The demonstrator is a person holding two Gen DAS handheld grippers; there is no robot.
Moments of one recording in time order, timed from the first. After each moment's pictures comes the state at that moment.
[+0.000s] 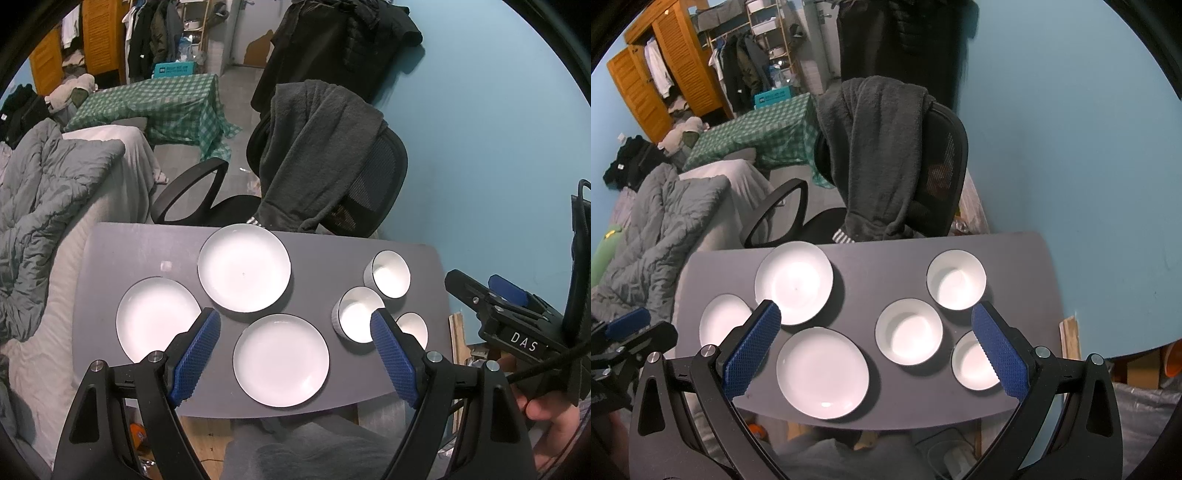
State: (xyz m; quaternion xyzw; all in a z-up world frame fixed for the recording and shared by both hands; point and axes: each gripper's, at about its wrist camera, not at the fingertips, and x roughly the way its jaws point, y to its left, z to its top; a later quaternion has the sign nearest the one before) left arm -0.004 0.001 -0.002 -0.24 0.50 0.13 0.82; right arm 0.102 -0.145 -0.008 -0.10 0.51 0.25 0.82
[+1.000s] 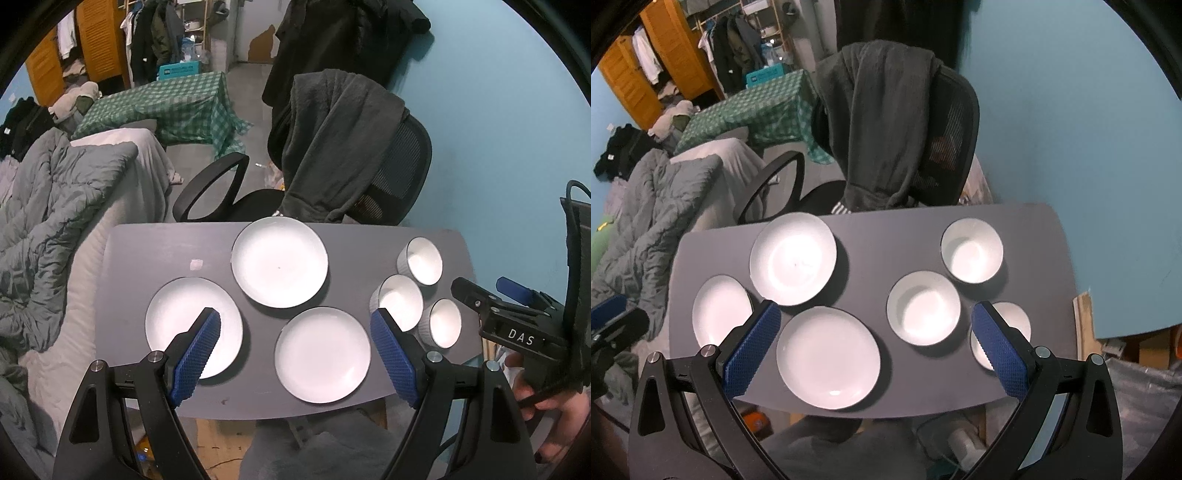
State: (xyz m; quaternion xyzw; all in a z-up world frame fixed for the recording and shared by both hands) left arm -0.021 0.035 -0.023 -0.20 0.52 0.14 0.82; right arm 0.098 -0.127 -0.055 -0.11 0.55 0.23 0.79
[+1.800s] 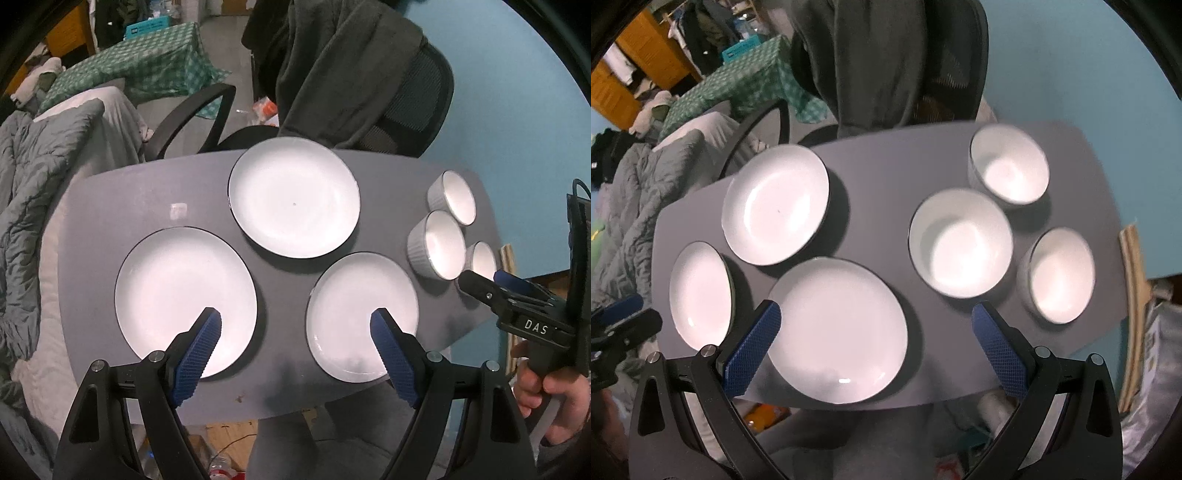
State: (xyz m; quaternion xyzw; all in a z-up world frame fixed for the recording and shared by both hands) left arm -0.022 0.064 -0.154 -0.20 0.60 0.07 0.77; right arm 0.078 -0.127 -0.162 -0.07 0.63 0.20 0.75
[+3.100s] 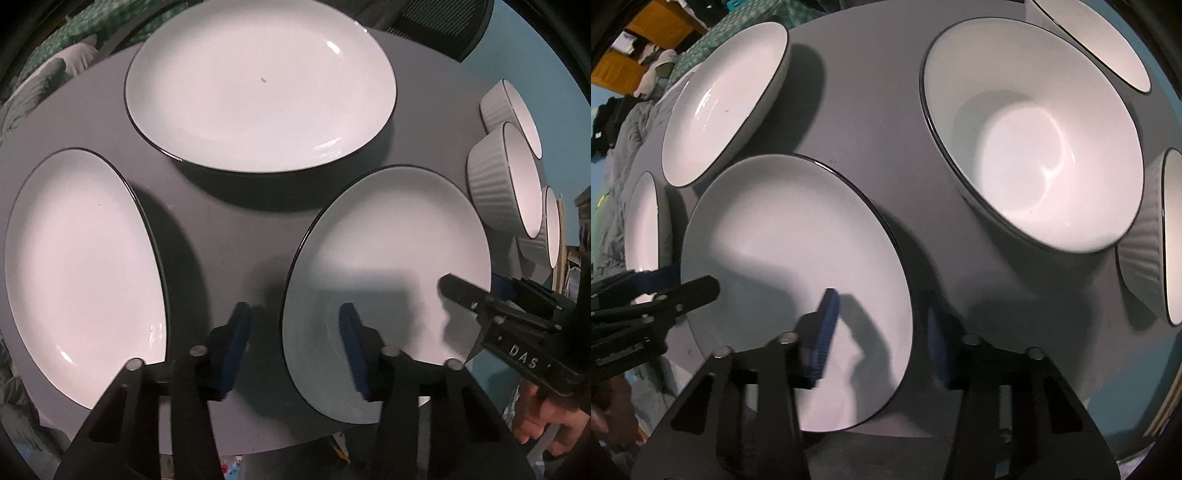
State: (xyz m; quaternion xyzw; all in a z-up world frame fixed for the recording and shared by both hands) left arm 0.007 0.031 -0.298 -0.19 0.70 0.05 0.69; right arm 0.066 -0.169 -0.250 -0.08 0.70 0.25 0.67
